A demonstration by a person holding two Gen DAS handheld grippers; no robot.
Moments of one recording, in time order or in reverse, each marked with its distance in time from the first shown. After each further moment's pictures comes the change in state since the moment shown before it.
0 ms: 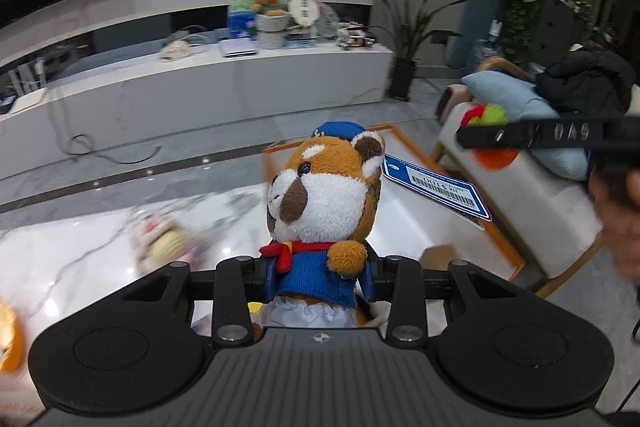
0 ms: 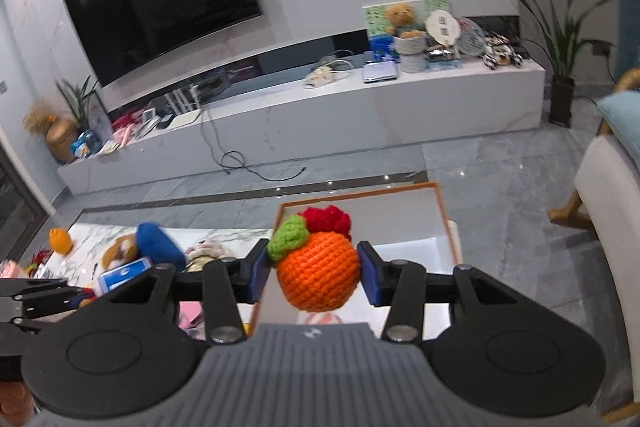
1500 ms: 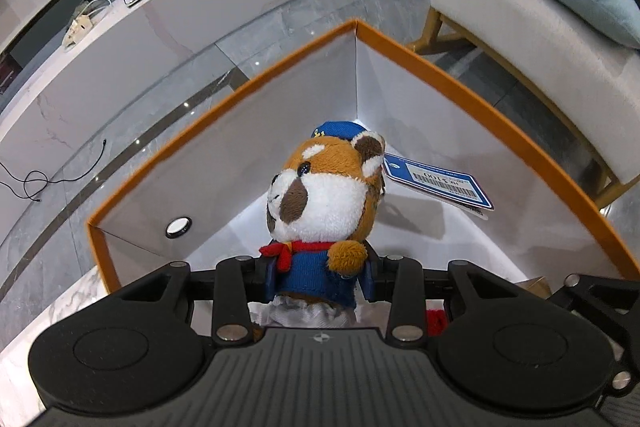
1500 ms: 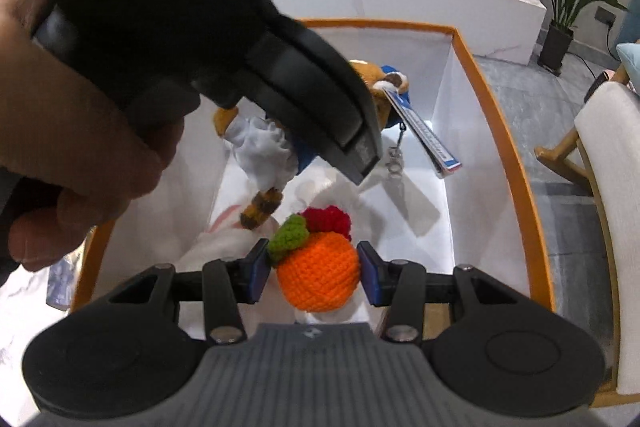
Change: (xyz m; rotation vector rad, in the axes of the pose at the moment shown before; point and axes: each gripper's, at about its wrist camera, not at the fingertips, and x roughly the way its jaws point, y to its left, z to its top) left arm 0.222 -0.066 0.039 0.330 0.370 0.052; right arm 0.148 -0.006 -0.083 -0.131 0.299 -0.171
